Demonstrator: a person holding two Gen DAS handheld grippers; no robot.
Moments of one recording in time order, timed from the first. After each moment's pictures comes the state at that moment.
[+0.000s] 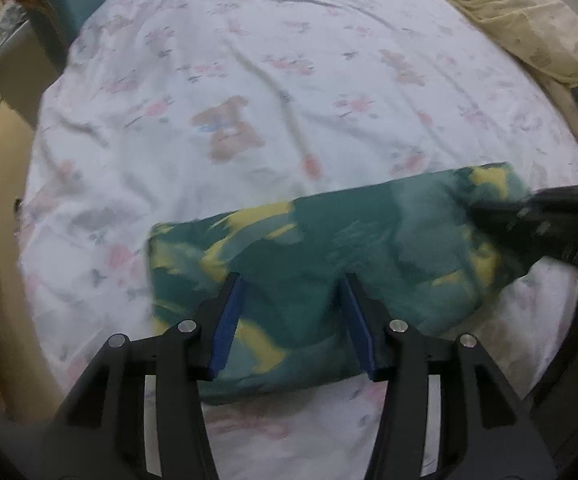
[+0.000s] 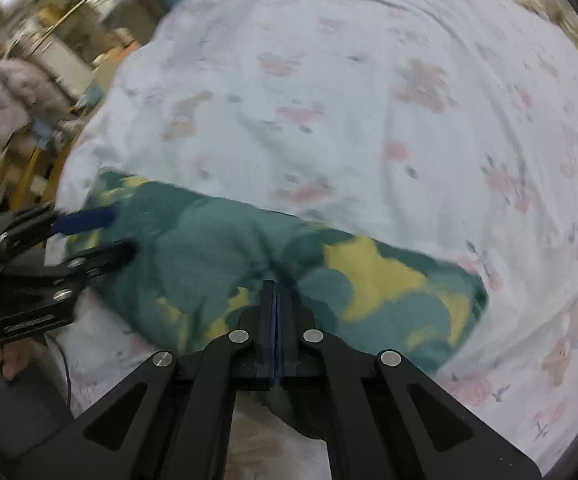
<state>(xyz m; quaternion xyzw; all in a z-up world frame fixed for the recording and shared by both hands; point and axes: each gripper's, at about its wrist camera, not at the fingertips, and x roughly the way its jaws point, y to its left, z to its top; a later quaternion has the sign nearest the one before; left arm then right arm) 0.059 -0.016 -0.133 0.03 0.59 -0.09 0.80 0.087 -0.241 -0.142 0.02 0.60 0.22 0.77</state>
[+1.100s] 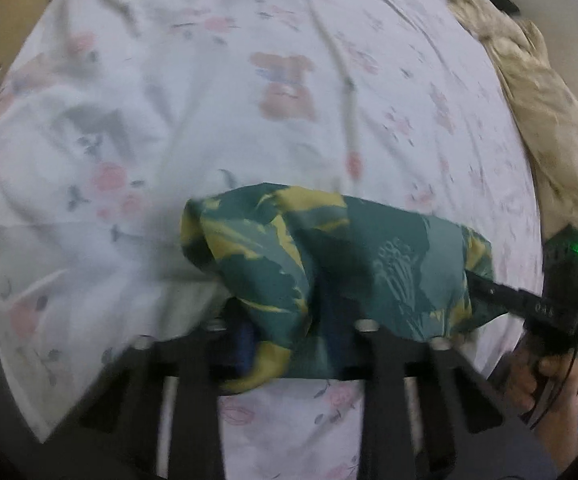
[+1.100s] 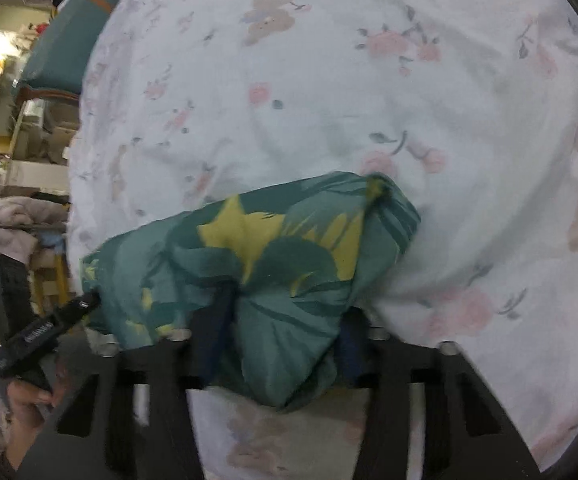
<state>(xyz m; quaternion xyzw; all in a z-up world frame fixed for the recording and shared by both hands) 0.076 0.035 -0.149 -0.18 0.64 -0.10 0.74 0.091 -0.290 -0.178 0.23 0.65 0.17 0.70</state>
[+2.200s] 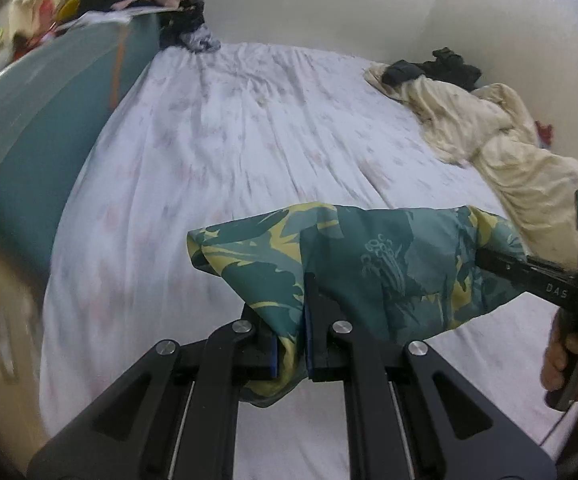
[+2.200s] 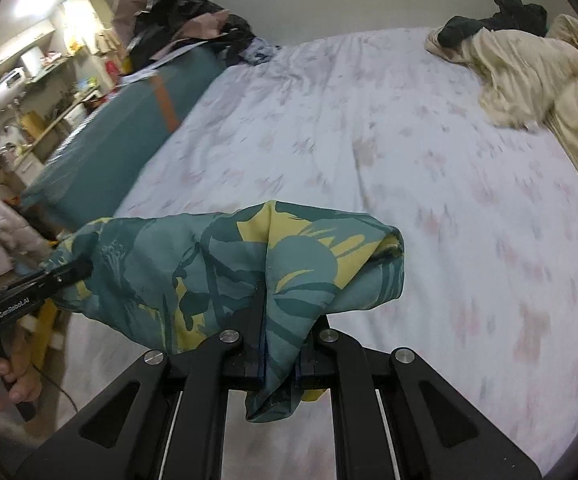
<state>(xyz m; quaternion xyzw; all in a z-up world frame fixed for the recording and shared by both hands) 0.429 0.029 -0.047 -0.04 0.43 -0.10 0.90 0.442 -0.250 -0.055 0.07 0.44 0.18 0.88</state>
